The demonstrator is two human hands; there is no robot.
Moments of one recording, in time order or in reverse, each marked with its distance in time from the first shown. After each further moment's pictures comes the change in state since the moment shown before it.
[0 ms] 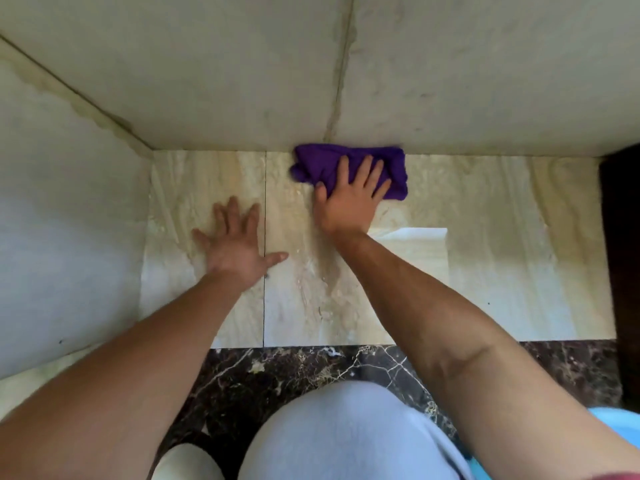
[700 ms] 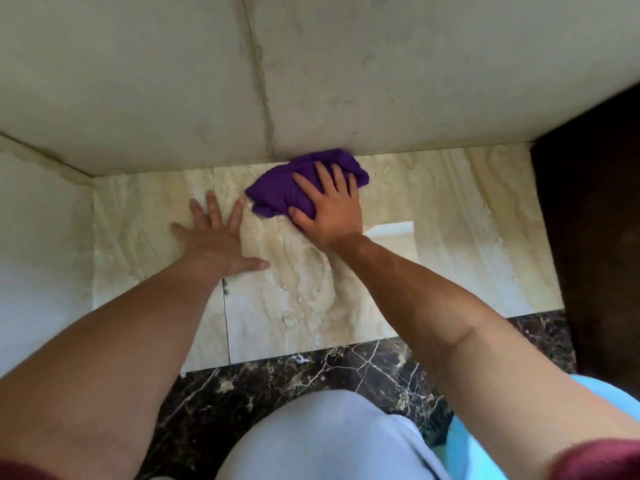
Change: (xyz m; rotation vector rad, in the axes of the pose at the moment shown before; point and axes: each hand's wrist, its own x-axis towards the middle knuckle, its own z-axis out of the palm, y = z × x) left_hand 0.027 0.055 -0.042 0.153 -0.255 0.055; right_hand 0.008 0.082 -0.014 -0.025 0.009 -0.375
